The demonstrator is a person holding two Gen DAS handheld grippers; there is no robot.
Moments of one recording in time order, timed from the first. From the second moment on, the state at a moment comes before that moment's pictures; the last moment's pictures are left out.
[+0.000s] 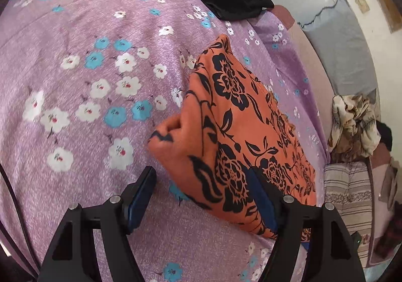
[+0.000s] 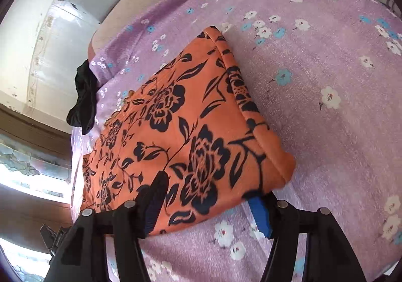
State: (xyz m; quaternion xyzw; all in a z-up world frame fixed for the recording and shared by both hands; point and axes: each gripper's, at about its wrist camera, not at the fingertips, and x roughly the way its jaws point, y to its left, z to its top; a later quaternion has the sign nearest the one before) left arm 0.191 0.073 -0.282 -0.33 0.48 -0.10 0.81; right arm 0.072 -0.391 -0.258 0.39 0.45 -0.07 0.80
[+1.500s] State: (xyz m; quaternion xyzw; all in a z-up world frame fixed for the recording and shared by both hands) left arm 0.187 -0.164 -0.255 0.08 0.38 -0.26 0.88; right arm 0.215 -0.366 -0.267 0.49 0.45 0.17 0.73
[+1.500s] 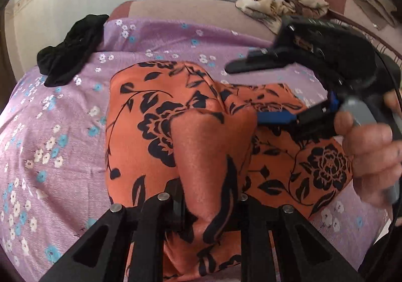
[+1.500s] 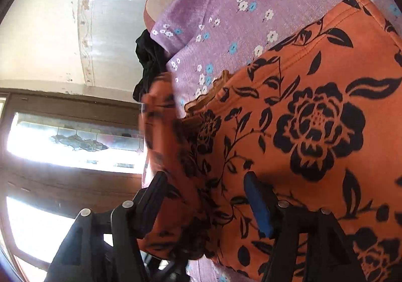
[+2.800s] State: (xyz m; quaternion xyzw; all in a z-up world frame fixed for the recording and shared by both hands) left arm 0.156 -0.292 -0.245 0.12 0.40 -0.35 0.84; right arm 0.202 -0.502 -0.255 0.45 0.44 0.06 0.78
